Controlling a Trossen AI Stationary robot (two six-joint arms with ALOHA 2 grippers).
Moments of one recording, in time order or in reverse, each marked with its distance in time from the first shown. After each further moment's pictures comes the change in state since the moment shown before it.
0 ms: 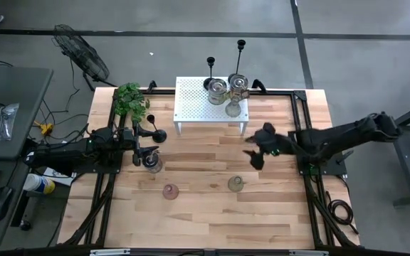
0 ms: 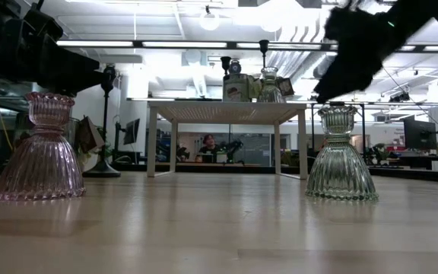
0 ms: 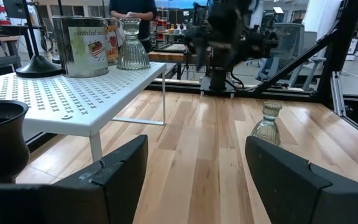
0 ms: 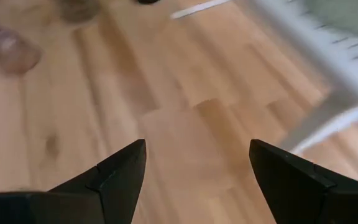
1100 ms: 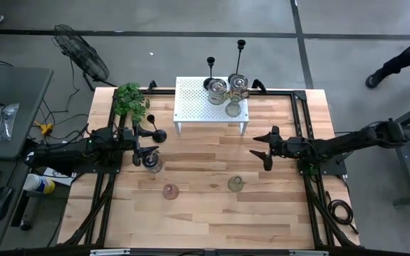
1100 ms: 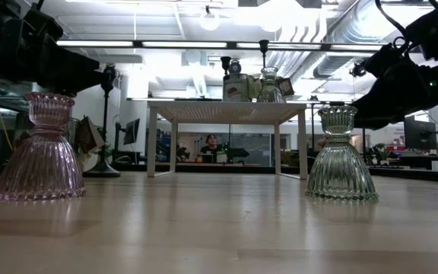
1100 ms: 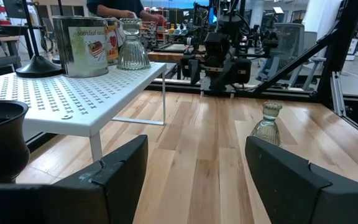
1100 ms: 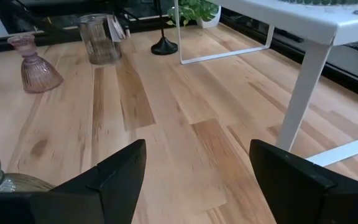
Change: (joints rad) left arm 0.000 0.000 0.000 0.000 0.000 0.000; right arm -0.061 -0.238 -0.618 0.811 -0.041 -0.225
